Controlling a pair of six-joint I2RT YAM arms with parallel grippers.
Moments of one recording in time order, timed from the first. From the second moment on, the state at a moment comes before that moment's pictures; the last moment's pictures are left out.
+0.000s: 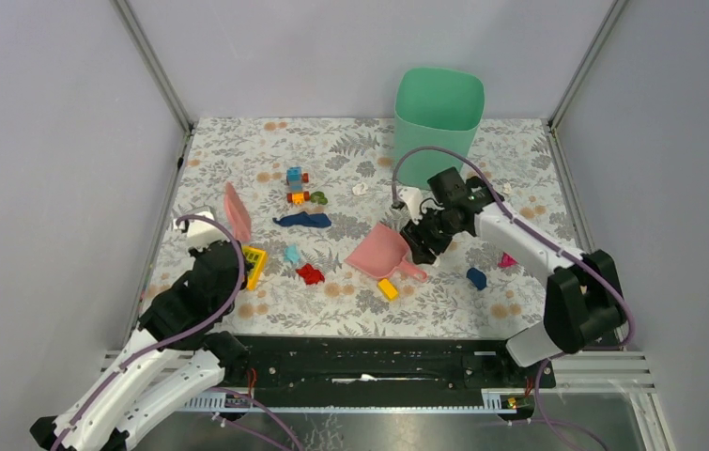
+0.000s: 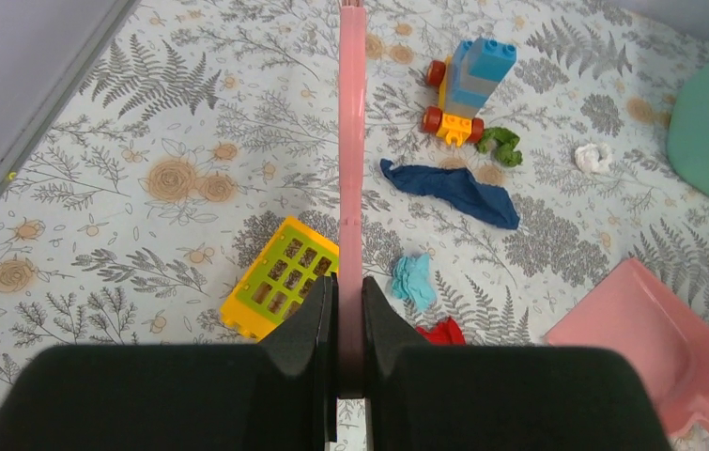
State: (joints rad) left arm -0.68 0.51 0.73 -0.74 -0.81 -0.61; right arm 0.48 1.54 1.12 -0.78 -0.37 -0.42
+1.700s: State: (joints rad) left arm -0.68 0.58 0.73 -0.71 -0.73 -0.57; right arm 0.51 1.49 0.81 -0.48 -0.41 -0.48
